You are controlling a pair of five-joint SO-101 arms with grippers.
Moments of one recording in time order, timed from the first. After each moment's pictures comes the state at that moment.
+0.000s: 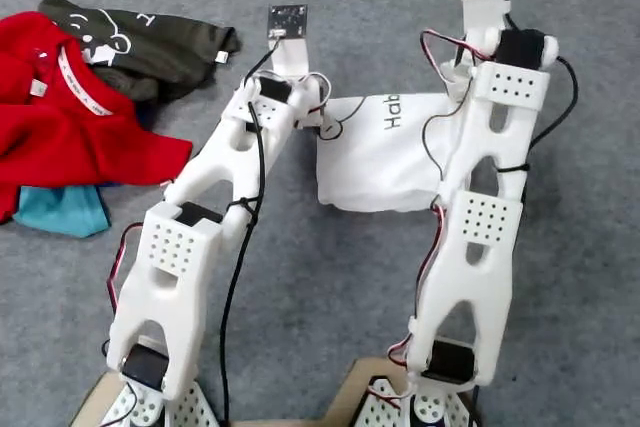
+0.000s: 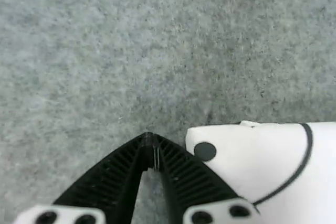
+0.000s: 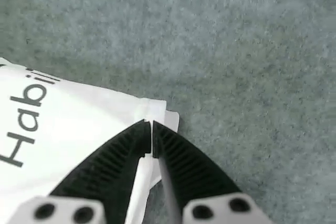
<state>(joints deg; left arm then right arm) 16.9 44.8 -32.0 50.4 19.4 12.7 65.0 -92.0 100.7 26.2</state>
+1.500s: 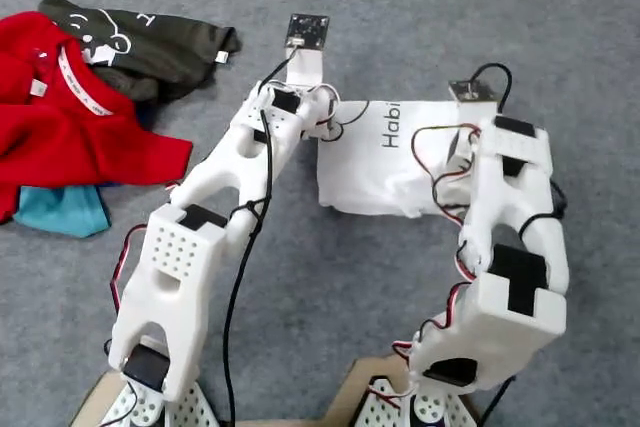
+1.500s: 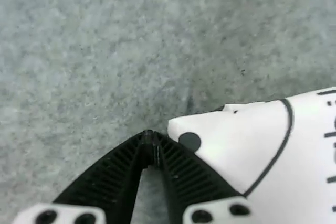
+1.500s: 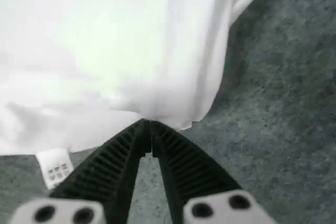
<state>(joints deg) 19.0 43.8 -25.5 43.1 12.8 16.9 10.9 20.4 63.4 21.2</state>
